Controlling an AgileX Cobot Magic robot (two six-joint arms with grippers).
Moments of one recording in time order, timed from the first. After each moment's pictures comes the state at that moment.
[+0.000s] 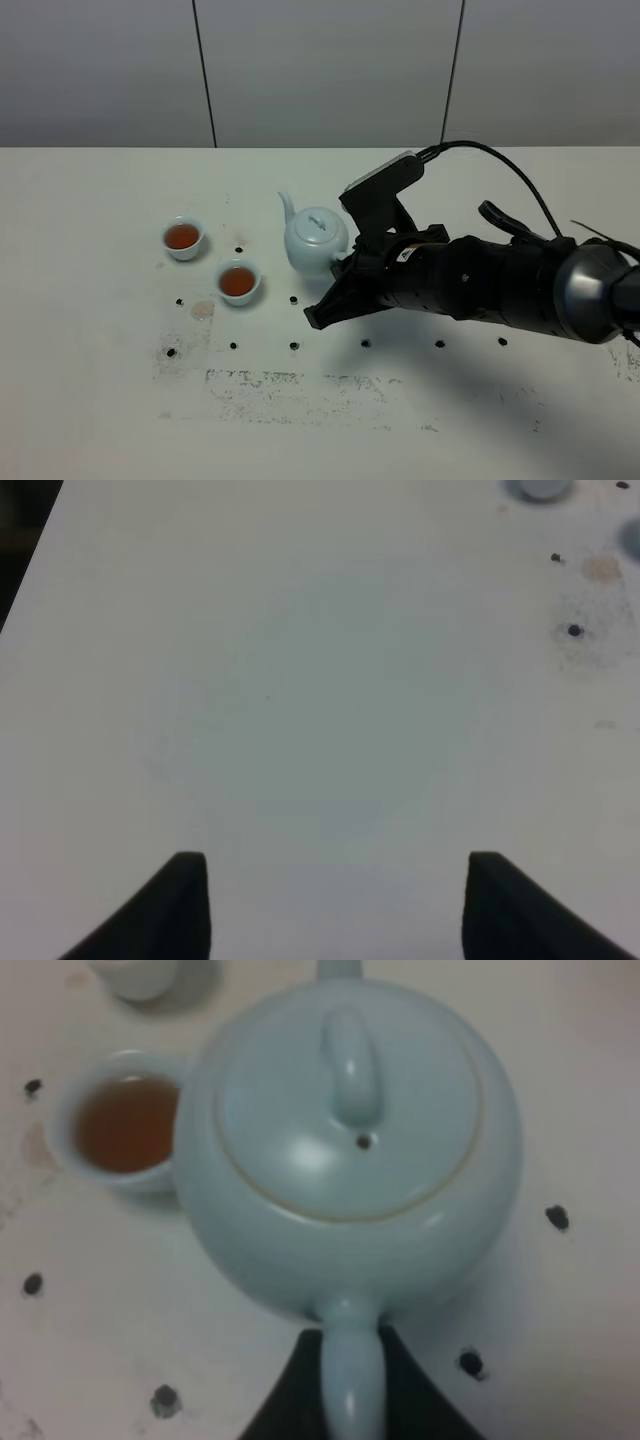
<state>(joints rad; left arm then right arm) 0.04 0.00 -0.46 0.03 1.06 0.07 0.62 1.87 -1.07 0.60 0.03 -0.63</state>
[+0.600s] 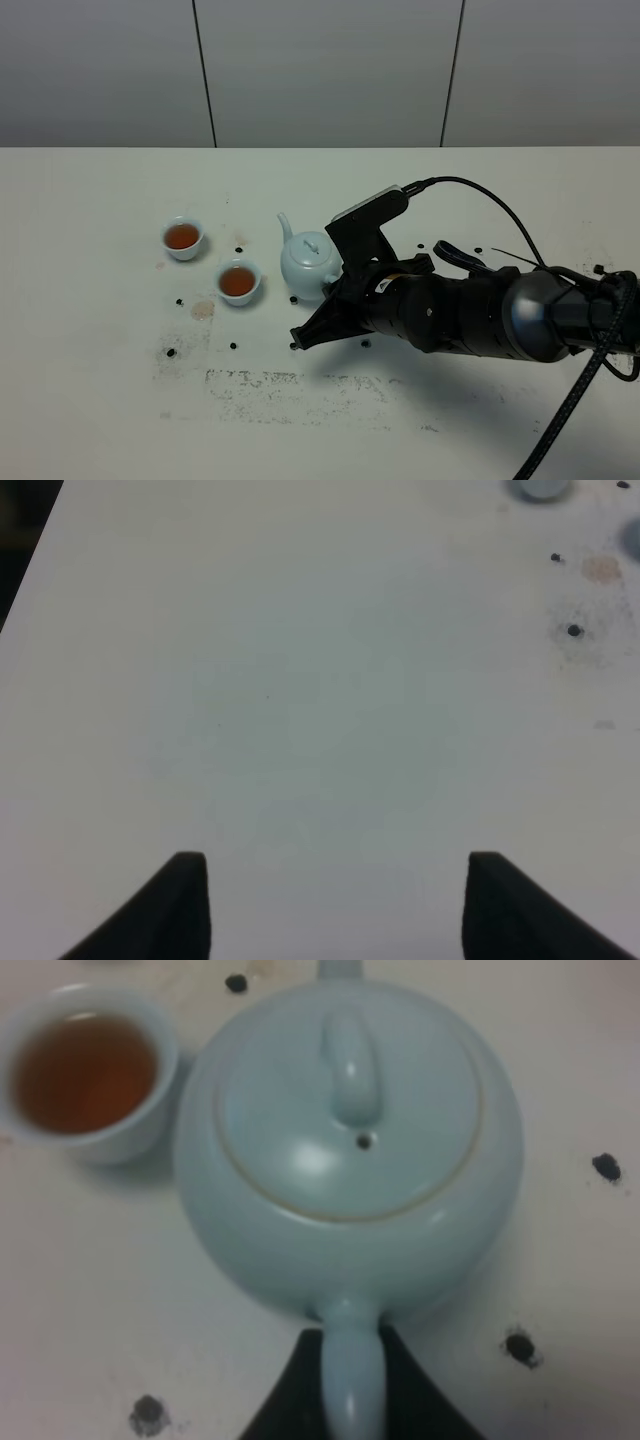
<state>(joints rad) 0.04 0.00 -0.46 0.03 1.06 0.07 0.67 1.99 -1.07 0.61 -0.10 -0.57</state>
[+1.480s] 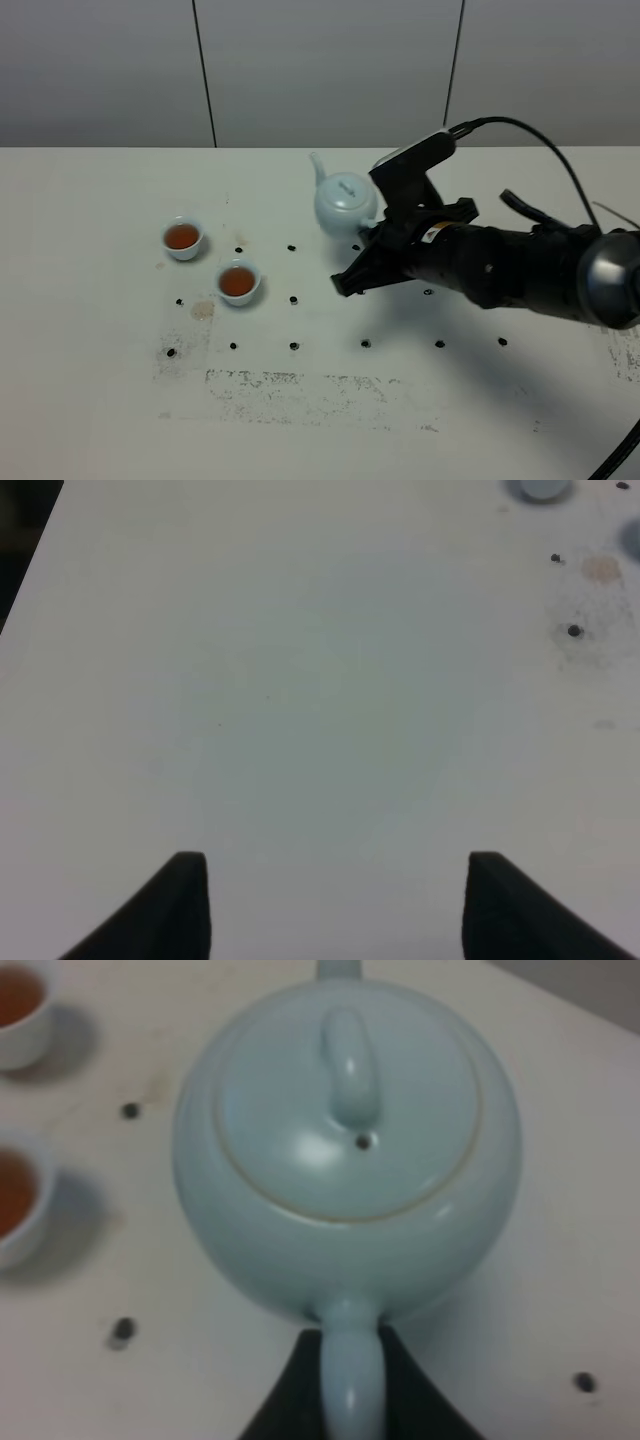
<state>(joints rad) 0.04 0.00 -0.46 0.03 1.06 0.07 0.53 1.86 -1.07 0.45 -0.06 -0.54</state>
